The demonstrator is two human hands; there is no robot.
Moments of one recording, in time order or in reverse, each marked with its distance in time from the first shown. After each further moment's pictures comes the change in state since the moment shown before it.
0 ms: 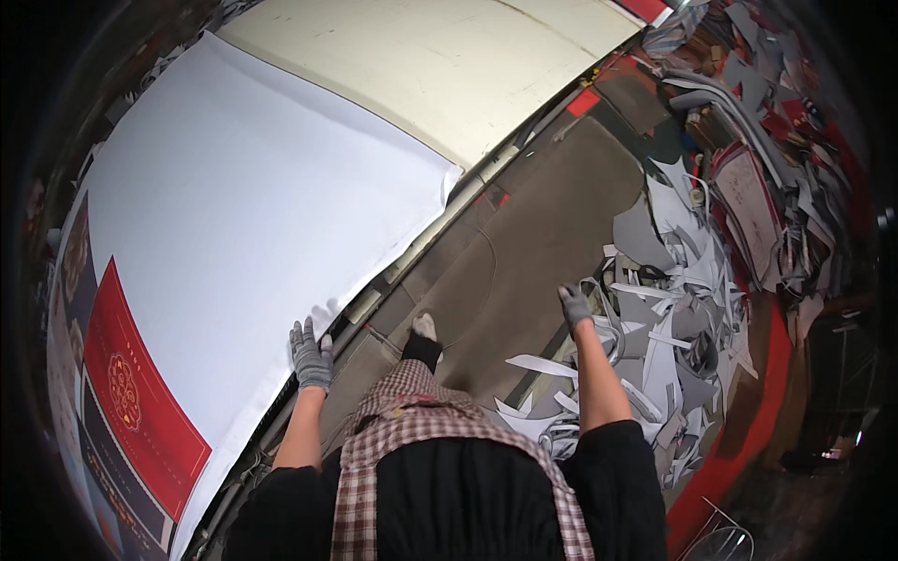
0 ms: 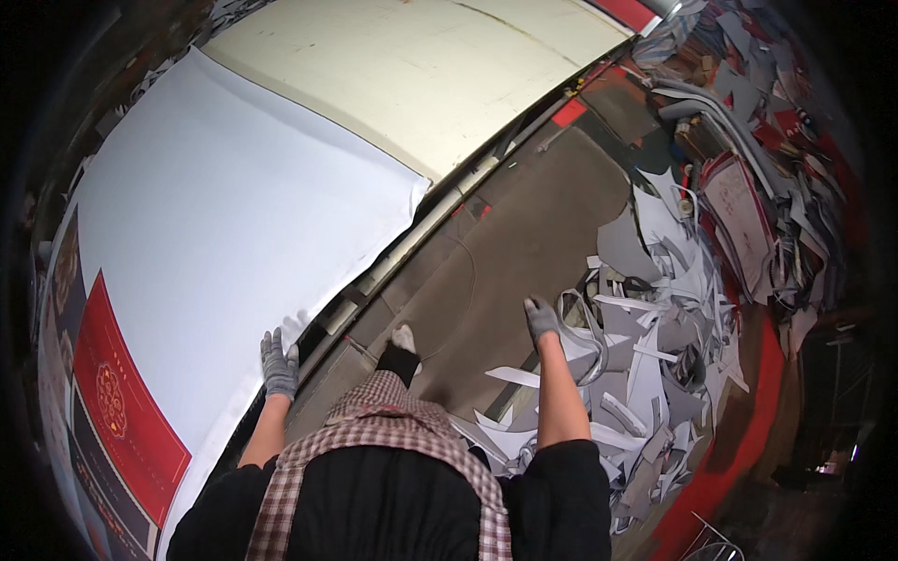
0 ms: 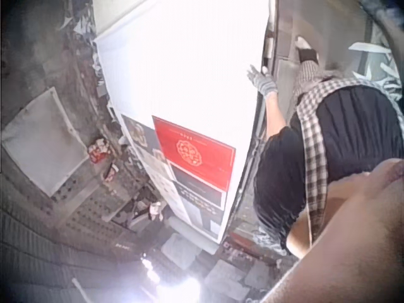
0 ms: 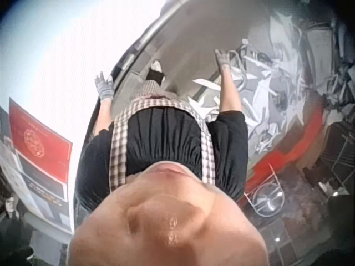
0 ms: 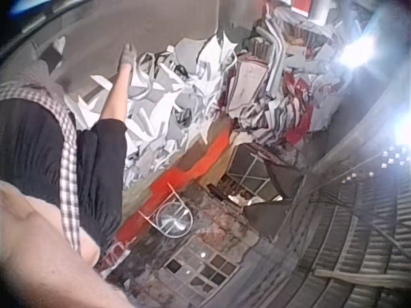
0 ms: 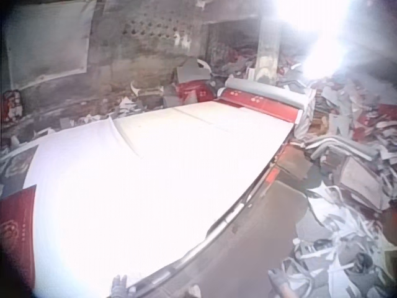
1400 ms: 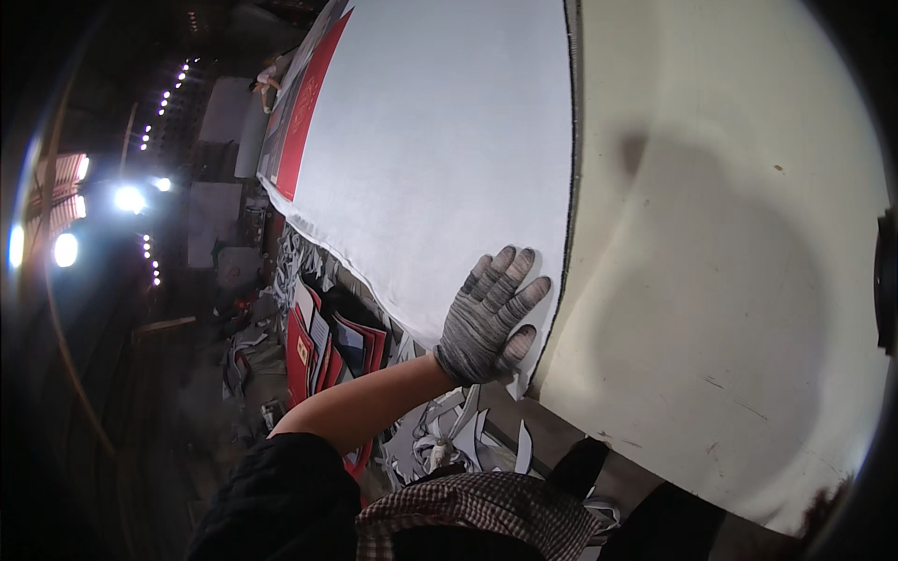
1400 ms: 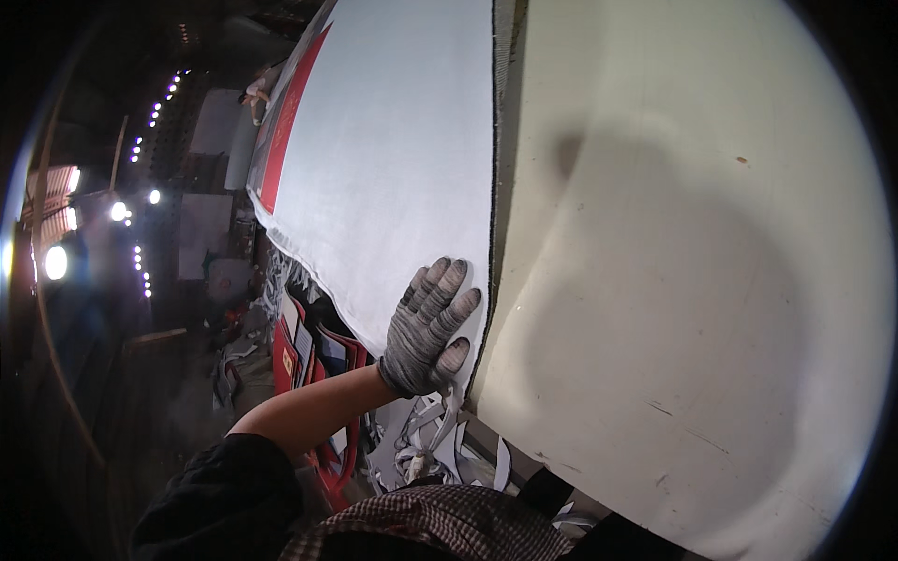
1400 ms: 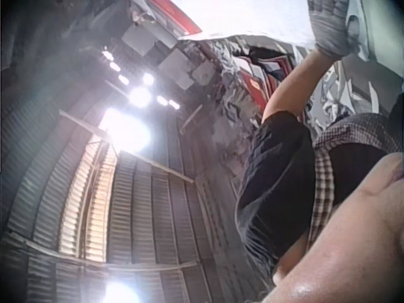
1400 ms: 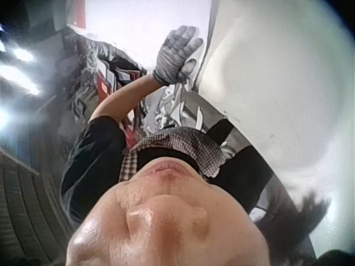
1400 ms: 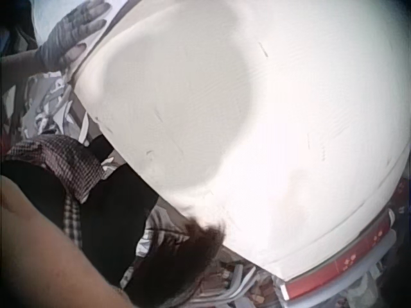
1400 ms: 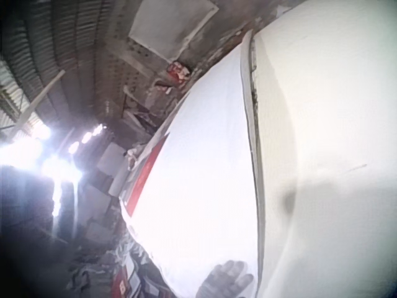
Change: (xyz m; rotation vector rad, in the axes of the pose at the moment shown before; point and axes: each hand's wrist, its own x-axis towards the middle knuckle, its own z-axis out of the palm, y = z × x) left_hand 0.297 0.339 0.153 0.246 0.065 -0.198; right_hand 0.688 0.146 0.213 0.394 -0.349 0.188
